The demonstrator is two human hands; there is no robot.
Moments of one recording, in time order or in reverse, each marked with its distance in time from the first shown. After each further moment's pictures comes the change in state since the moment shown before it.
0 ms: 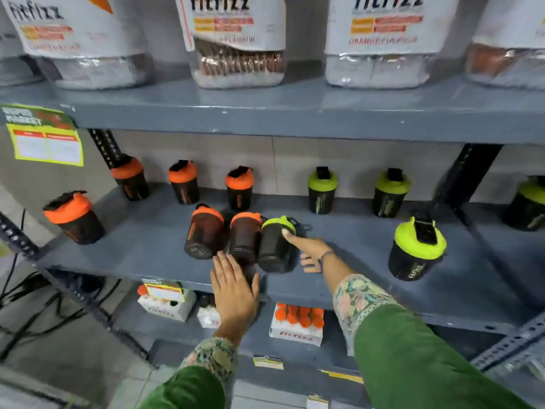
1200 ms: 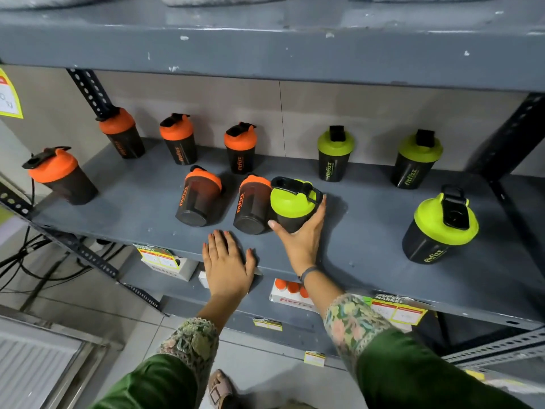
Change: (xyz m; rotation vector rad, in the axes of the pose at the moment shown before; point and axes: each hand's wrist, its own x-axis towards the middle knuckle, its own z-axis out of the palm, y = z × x) left_hand 0.003 -0.006 0.016 0.015 -0.019 -0.061; right_hand 0.036 0.055 0.045 0.144 0.481 -0.623
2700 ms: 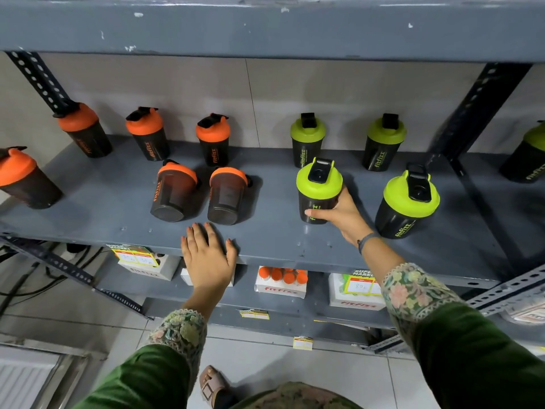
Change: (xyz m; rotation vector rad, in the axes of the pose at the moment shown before) left_hand -0.003 0.000 -0.002 -0.005 0.022 0.025; right_hand 0.062 0.017 -0.116 0.147 -0.329 0.169
